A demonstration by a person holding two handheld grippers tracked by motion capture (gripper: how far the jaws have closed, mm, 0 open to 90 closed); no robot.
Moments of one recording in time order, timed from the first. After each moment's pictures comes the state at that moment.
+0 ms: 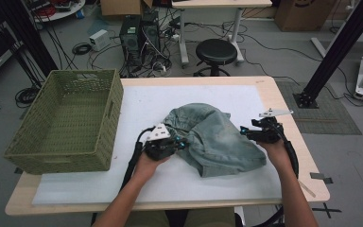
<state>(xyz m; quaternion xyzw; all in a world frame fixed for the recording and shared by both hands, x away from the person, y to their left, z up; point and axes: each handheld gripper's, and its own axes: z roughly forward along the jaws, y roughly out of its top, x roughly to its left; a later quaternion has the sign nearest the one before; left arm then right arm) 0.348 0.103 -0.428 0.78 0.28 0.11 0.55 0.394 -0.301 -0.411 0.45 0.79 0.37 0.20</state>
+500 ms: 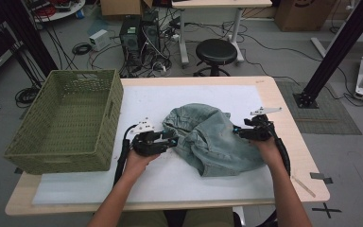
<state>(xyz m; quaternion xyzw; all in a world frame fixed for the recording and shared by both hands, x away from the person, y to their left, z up) 0.362 0.109 -0.422 0.75 0.31 0.07 0.57 0.405 -0.283 -0.416 0.45 0.79 0.37 0.18</state>
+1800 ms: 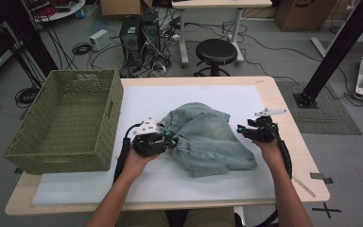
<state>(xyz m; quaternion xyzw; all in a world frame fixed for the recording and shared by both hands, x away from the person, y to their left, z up) 0.352 0.128 -0.415 0.78 0.28 0.10 0.55 0.400 -0.291 -0.418 0.46 0.78 0.37 0.20</state>
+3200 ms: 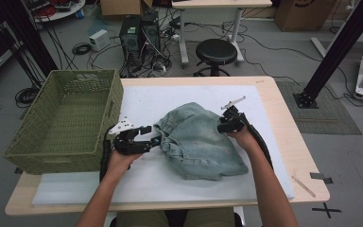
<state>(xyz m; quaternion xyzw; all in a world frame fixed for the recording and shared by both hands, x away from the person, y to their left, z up) 0.359 0.173 -0.427 0.73 0.35 0.11 0.58 0.464 -0.215 -0.436 0.39 0.86 0.31 0.12</state>
